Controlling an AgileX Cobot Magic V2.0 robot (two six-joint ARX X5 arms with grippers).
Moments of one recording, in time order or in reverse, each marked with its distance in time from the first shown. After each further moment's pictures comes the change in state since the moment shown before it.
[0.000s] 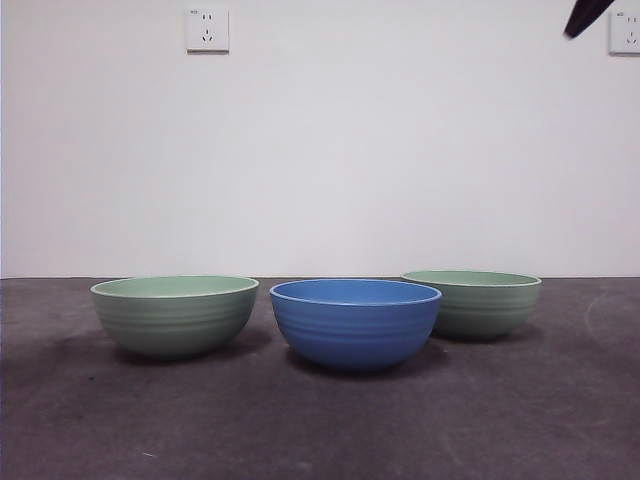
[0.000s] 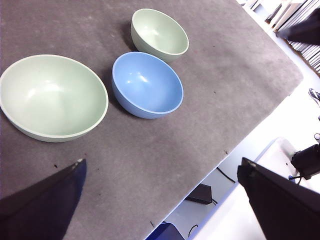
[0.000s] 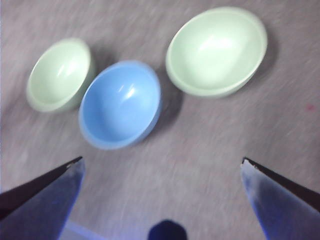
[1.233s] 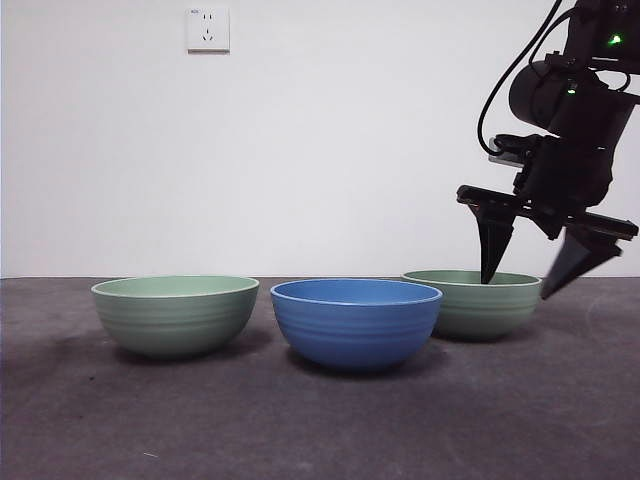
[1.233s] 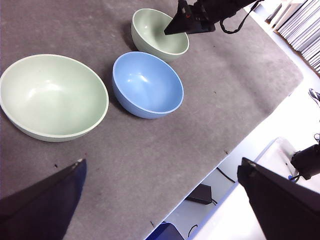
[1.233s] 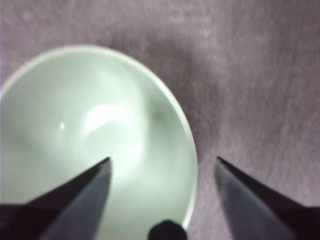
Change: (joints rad) left arm 0.000 0.000 0.000 0.000 0.001 0.000; right arm -0.002 0.942 0.350 0.290 0.205 0.058
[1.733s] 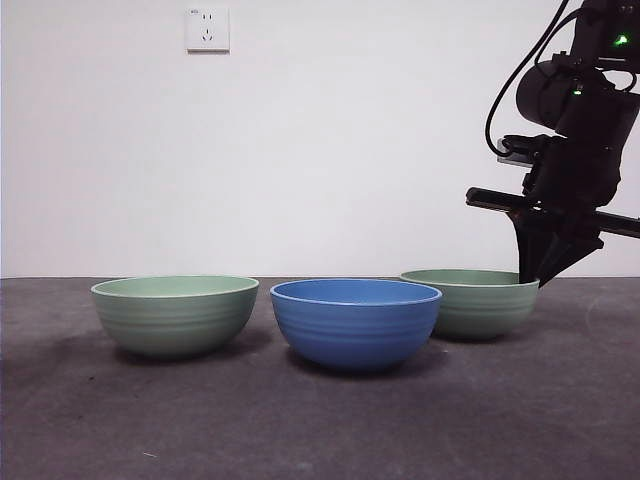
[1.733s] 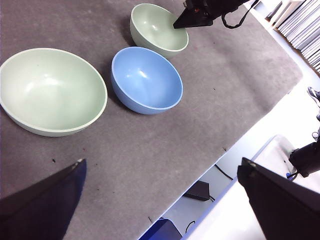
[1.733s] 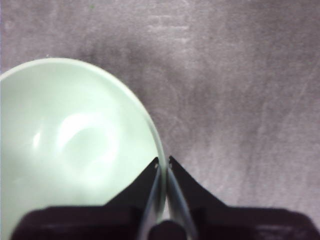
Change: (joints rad) left arm 0.000 0.000 0.000 -0.019 0.000 0.000; right arm -0.020 0.000 0.002 -0.008 0.026 -0.005
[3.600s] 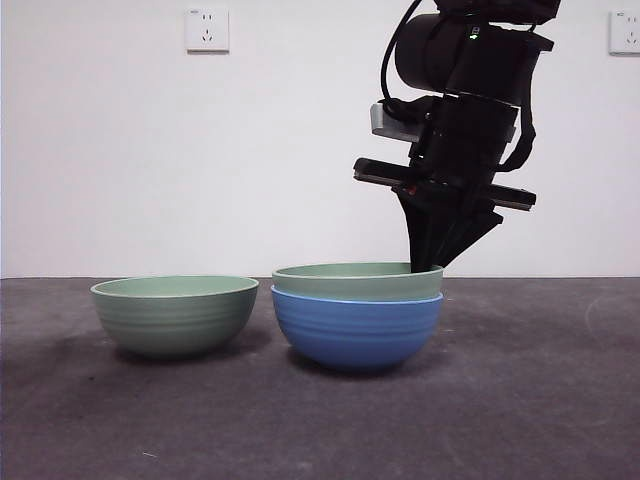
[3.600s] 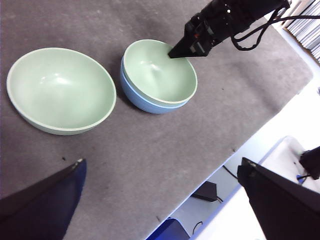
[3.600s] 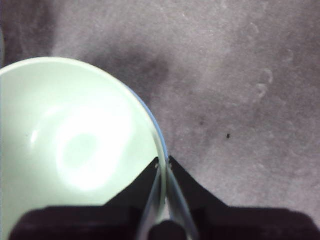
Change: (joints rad) left arm 0.000 0.000 0.000 0.003 -0.038 0.000; right arm 0.350 -0.066 0.005 -0.131 0.044 -0.080
